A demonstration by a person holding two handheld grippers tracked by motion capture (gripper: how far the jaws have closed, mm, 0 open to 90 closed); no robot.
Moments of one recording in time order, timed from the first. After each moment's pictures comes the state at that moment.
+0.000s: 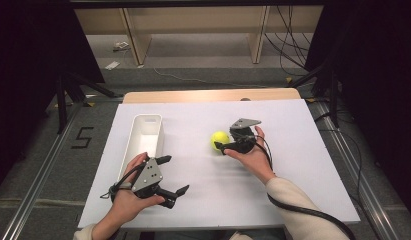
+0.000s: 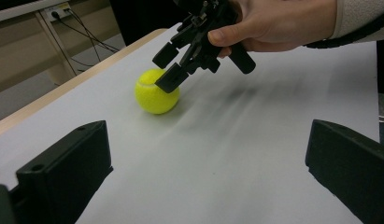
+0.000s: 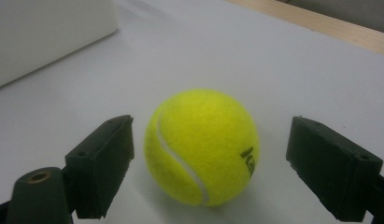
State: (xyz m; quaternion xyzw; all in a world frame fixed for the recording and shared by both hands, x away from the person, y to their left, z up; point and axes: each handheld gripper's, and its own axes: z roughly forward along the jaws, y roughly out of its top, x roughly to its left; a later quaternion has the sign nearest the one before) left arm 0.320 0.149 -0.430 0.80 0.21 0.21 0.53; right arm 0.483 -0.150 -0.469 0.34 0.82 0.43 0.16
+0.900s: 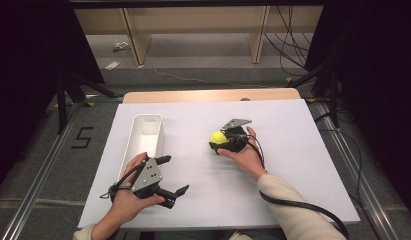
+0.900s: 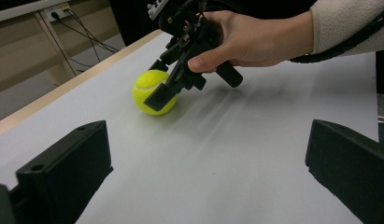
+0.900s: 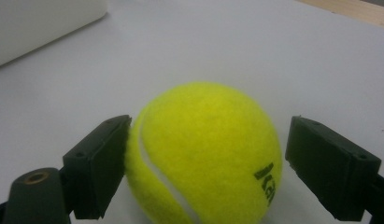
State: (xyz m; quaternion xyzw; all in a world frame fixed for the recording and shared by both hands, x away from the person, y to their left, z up) left arm 0.320 0.149 -0.429 0.80 0.21 0.21 0.53; right arm 0.498 -0.133 -0.487 0.35 0.82 0.42 0.15
